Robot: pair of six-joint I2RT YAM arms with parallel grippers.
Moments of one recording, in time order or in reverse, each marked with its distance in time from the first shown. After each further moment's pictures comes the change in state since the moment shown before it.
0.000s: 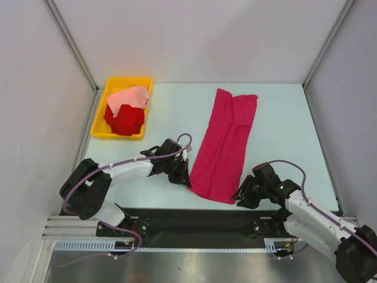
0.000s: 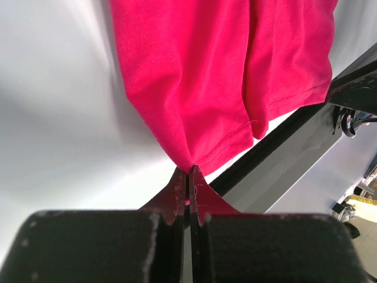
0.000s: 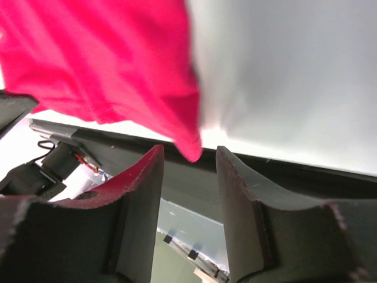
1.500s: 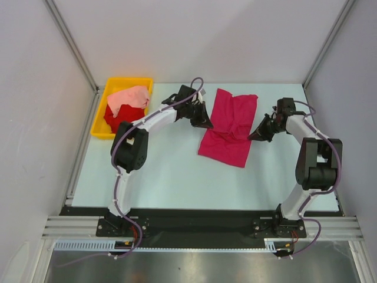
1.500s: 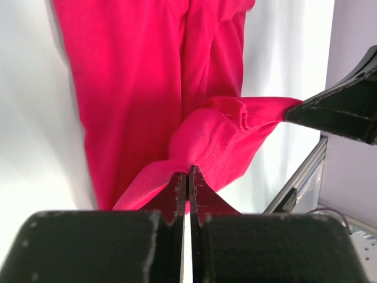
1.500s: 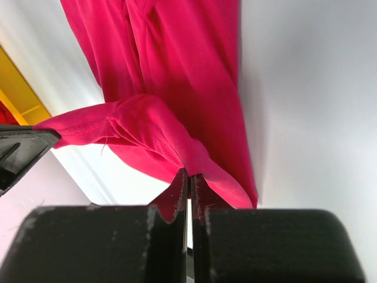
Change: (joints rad) left arm 0.190 0.695 1.038 -0.128 0.087 -0.029; right arm -0.607 0.946 0.876 -0.015 -0.210 -0.566
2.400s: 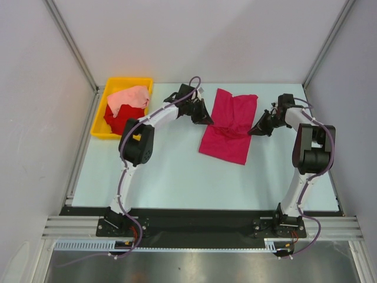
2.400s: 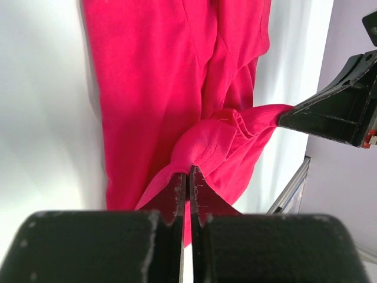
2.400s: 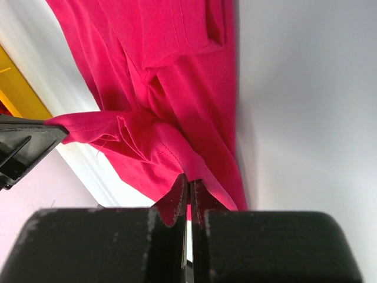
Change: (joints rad) left arm 0.047 0.193 0.185 0.022 0.049 -0.088; right arm -0.047 0.239 0.194 -0.013 -0.092 -0.057
